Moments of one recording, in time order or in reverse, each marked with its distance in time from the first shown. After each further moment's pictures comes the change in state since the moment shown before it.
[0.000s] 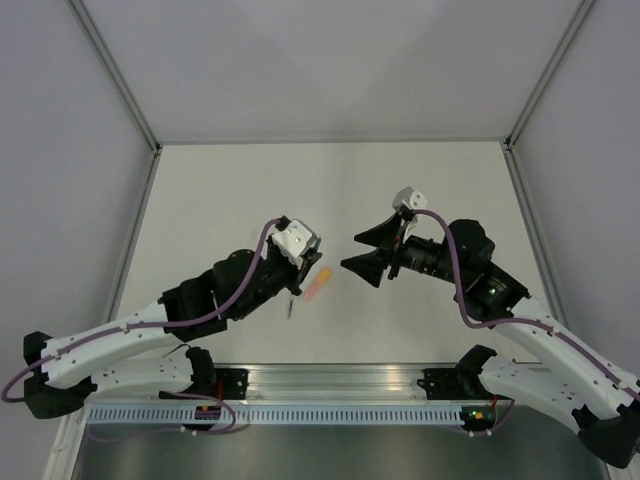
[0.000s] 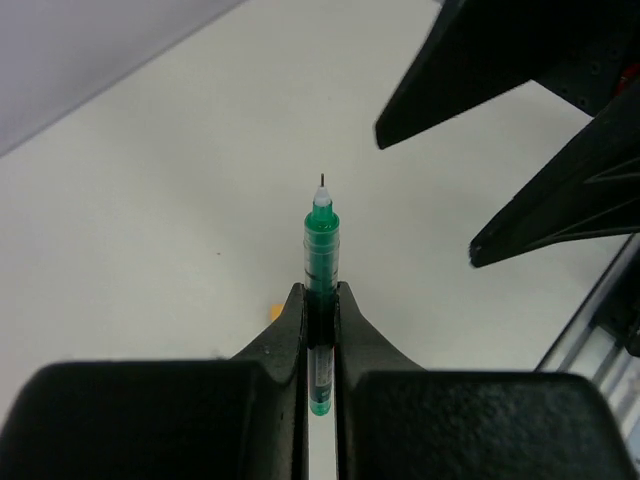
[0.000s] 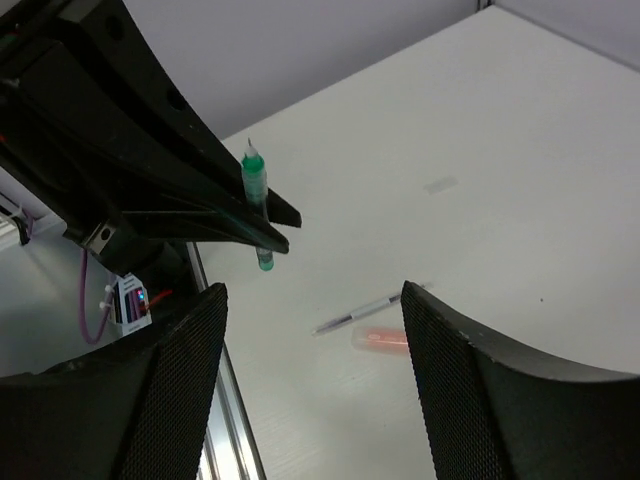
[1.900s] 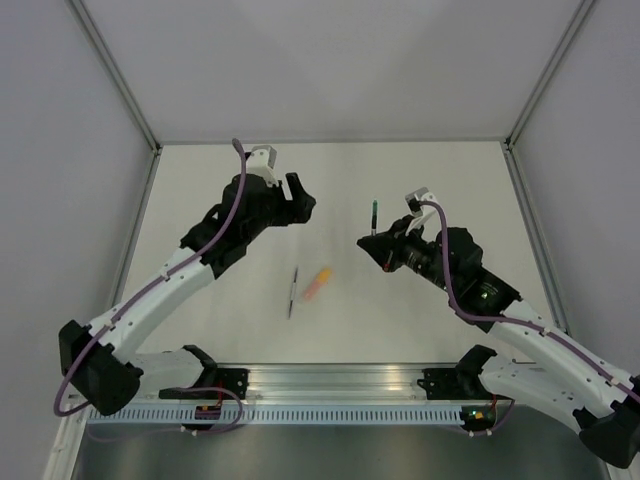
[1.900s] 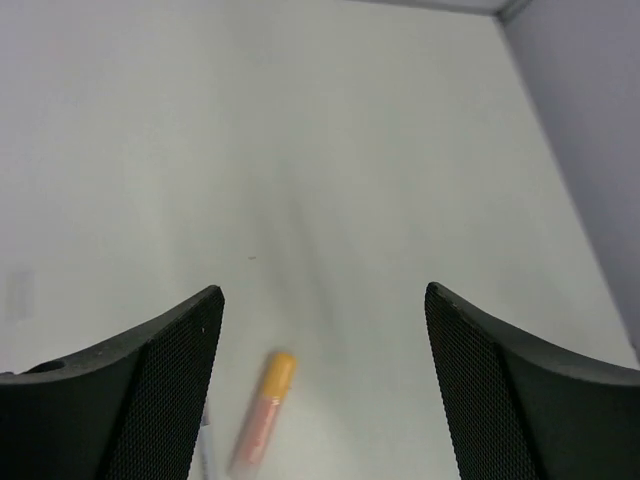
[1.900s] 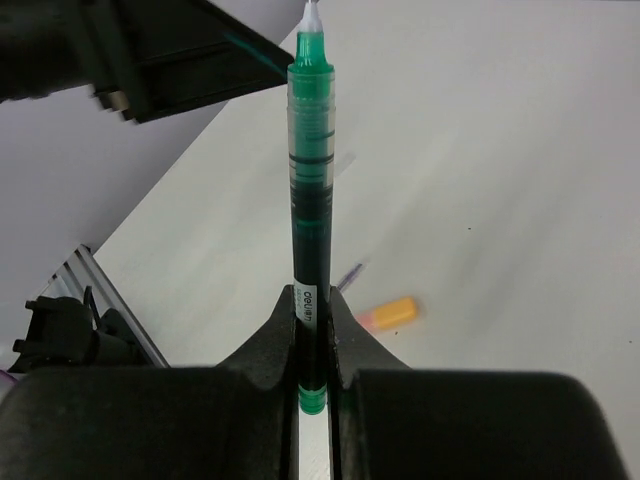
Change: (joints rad) left arm 0.511 0.286 0.143 0.021 0.266 -0.469; right arm 0.012 0.017 -0.101 0.013 0.357 0.190
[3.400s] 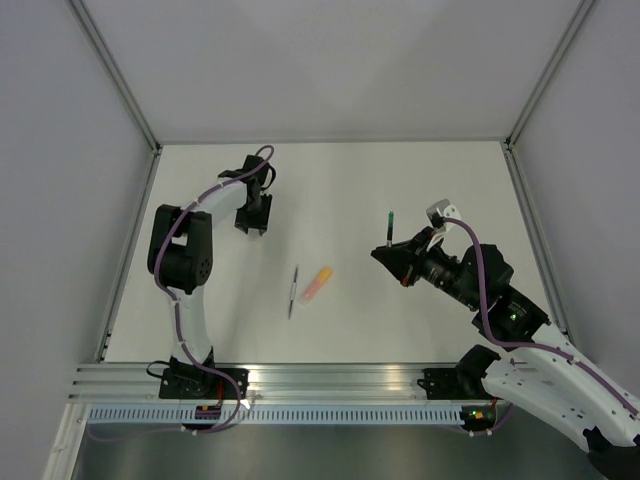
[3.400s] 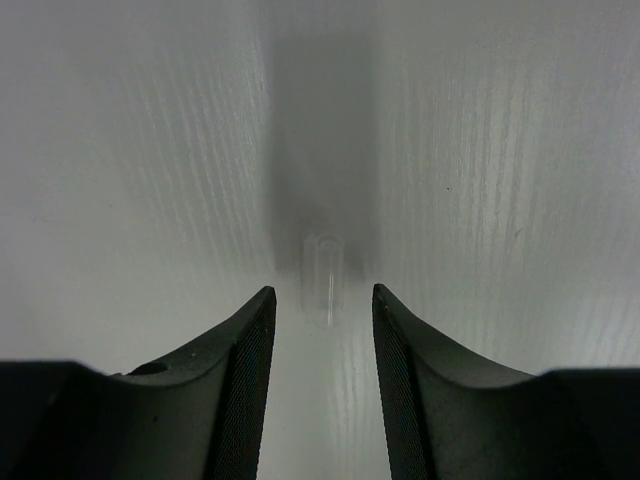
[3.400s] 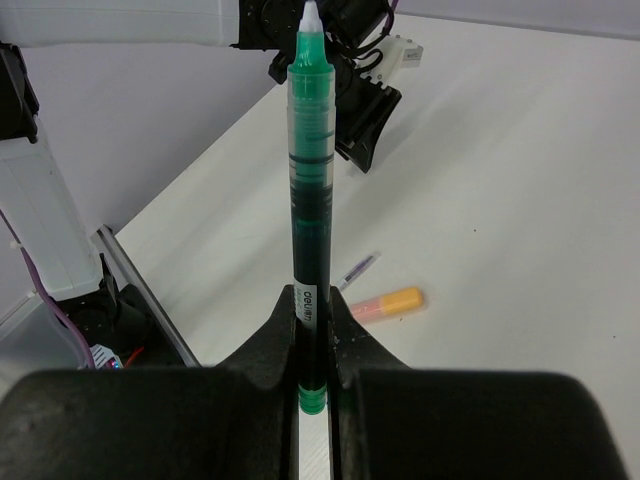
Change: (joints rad) left arm 0.431 0.886 0.418 -0.502 0.019 0.377; right arm 0.000 -0.203 -0.018 -0.127 -0.042 -0.045
